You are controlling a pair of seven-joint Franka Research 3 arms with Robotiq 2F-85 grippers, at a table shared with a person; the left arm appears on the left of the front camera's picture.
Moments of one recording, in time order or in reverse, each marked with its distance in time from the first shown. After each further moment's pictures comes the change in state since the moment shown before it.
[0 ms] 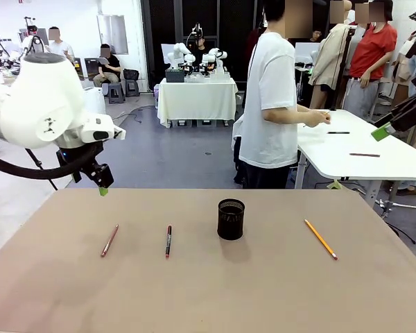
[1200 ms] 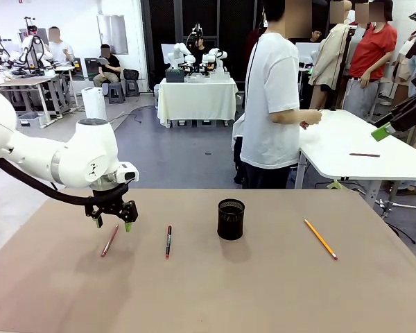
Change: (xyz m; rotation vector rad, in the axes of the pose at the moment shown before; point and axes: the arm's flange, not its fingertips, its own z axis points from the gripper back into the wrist) left arm 0.032 -0.021 -0.164 -0.113 0.181 0.290; right arm 0.000 0.000 0.000 0.000 0.000 0.000
